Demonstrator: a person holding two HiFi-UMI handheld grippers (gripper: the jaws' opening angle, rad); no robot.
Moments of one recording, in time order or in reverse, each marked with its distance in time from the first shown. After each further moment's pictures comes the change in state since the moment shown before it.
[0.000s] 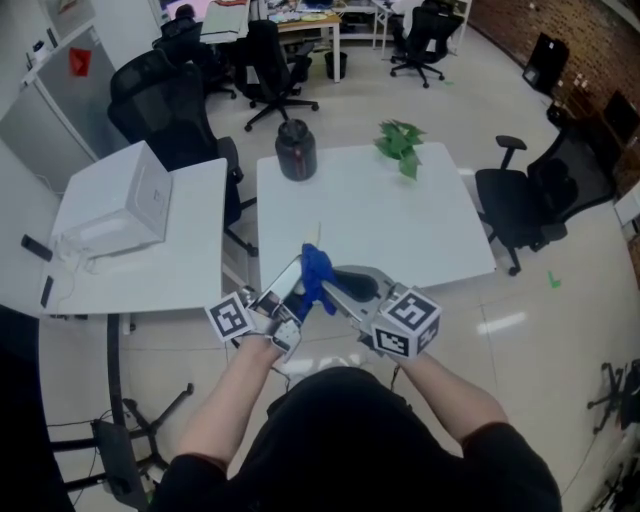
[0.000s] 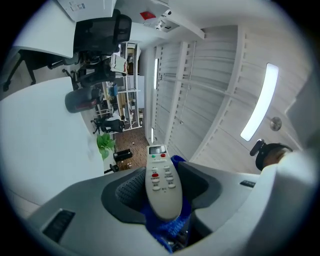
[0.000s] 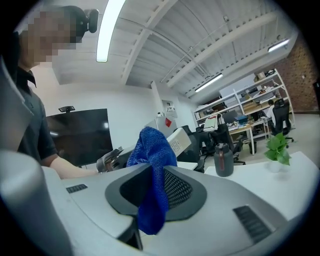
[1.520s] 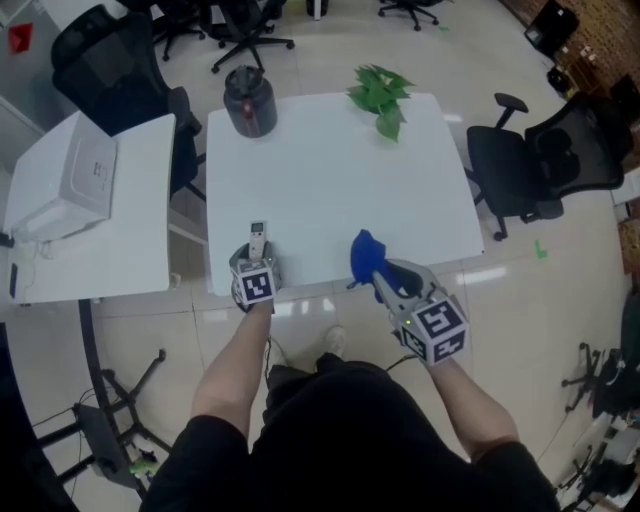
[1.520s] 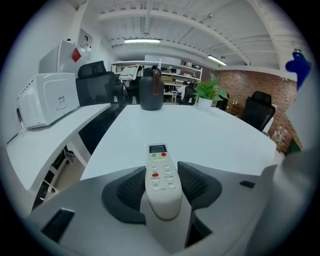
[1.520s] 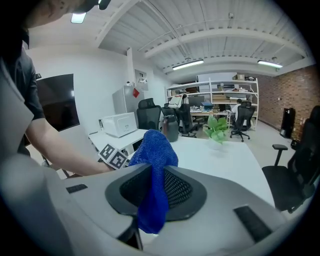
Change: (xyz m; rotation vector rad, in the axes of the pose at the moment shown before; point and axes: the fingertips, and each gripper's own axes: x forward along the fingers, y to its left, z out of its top) left arm -0.097 0.348 -0.023 0.799 0.439 1.366; right arm -0.120 -0.164 -0.096 -0.011 0.342 -0.389
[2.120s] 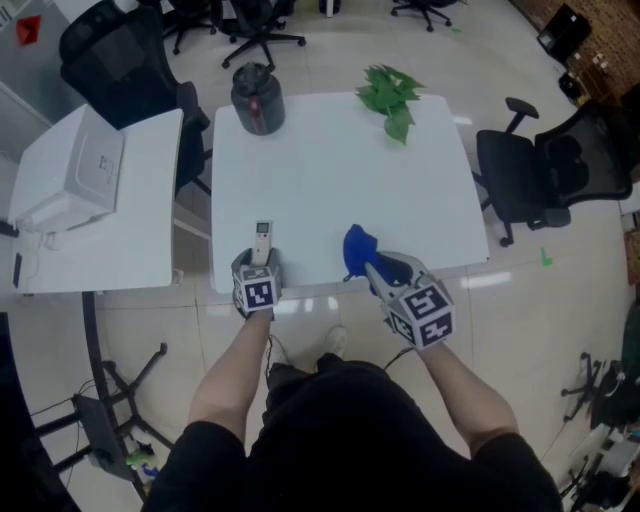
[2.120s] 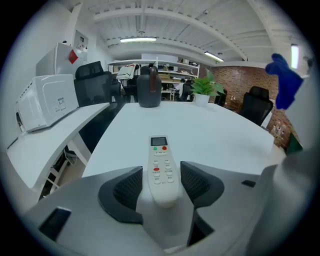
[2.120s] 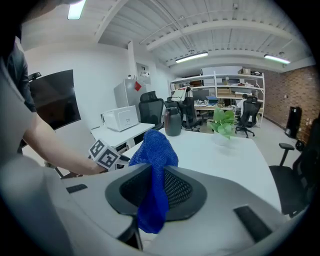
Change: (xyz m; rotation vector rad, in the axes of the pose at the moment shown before) left arm -0.009 -0.003 -0.014 0.037 0.006 -0.007; right arm 0.040 -0.012 -0.011 -0.019 0.067 0.031
